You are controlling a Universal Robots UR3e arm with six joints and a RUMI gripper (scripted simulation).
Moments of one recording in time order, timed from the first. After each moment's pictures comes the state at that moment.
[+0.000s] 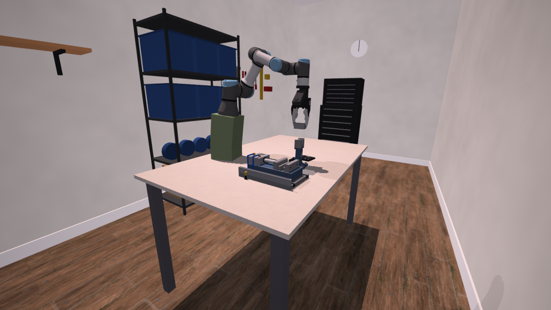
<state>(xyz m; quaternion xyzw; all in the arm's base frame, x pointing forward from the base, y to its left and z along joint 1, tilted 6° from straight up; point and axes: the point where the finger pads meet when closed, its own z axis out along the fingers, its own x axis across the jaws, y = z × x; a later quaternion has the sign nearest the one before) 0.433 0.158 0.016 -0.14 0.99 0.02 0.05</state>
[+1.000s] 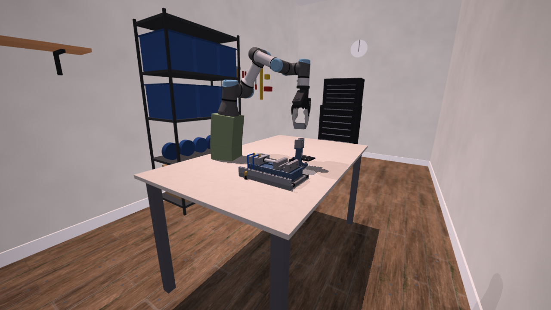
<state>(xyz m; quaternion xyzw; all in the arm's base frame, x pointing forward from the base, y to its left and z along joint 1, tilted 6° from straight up) 0.433 0.158 0.016 -0.13 0.99 0.00 0.05</state>
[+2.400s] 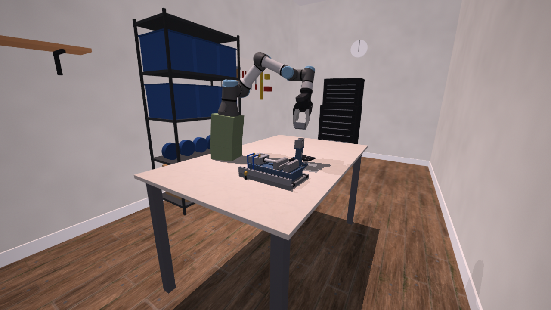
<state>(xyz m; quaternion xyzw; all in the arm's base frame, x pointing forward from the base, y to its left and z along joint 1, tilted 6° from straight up) 0.433 0.161 0.016 -0.12 0.98 -0.16 0.08</state>
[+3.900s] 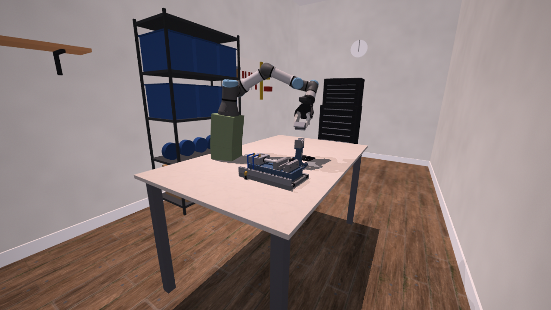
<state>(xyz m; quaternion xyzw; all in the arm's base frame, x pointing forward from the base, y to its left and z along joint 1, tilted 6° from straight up) 0.432 0.163 0.014 -0.11 0.93 -0.35 0.10</state>
